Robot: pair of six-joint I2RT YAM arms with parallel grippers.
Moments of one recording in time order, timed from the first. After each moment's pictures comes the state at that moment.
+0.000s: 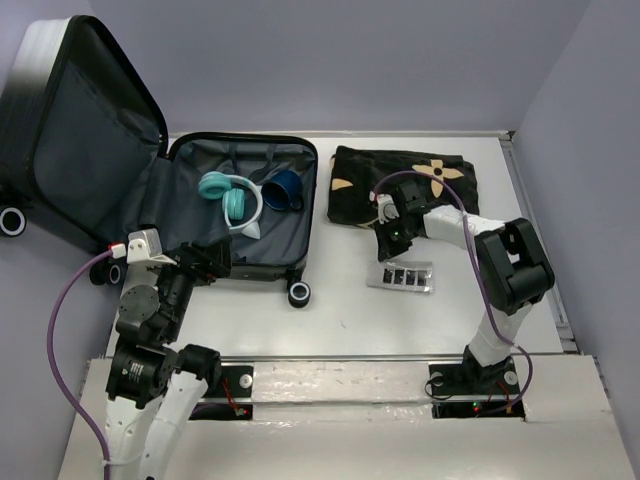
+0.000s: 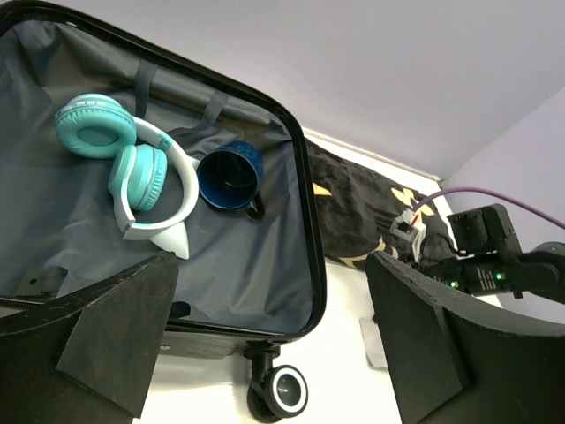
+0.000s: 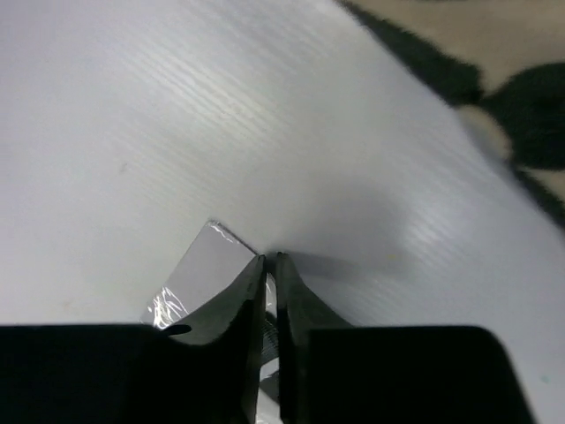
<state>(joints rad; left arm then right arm) -0.27 0.25 0.68 -0.42 -0.11 -0.51 0.38 1.82 1.12 -0.46 -0.31 -0.05</state>
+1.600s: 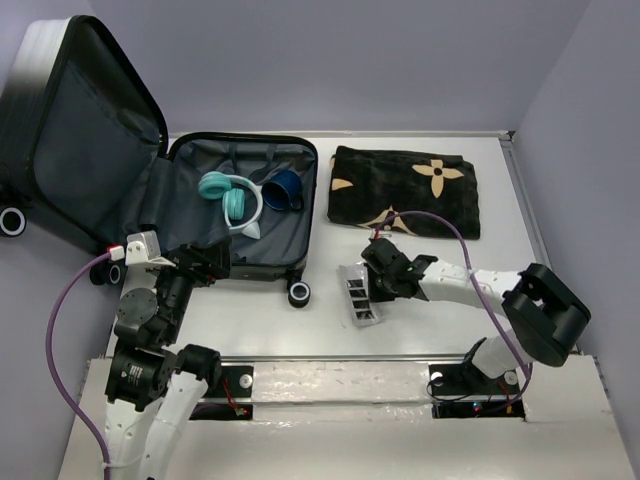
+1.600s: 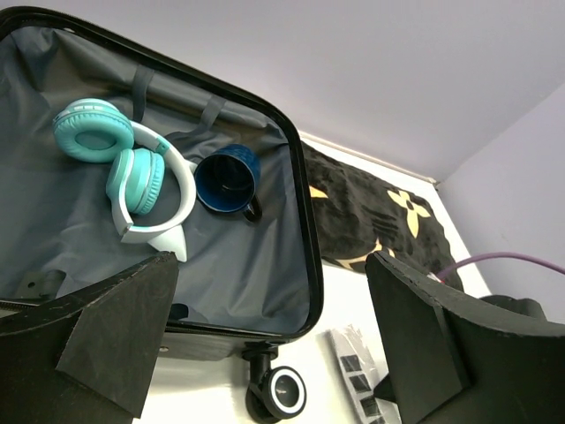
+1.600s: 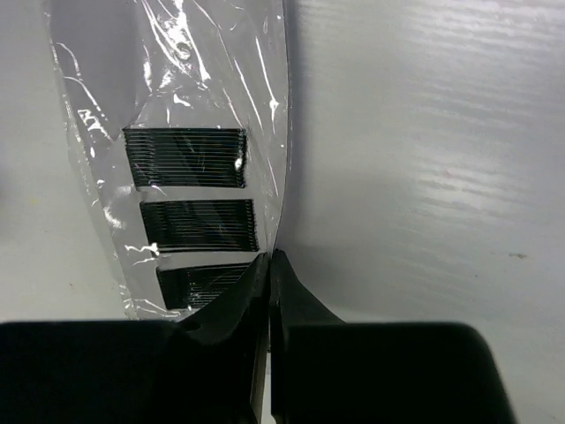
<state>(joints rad) -0.27 0.23 0.68 -0.42 -0.11 -0.51 0.81 1.50 0.76 -0.33 0.14 0.67</state>
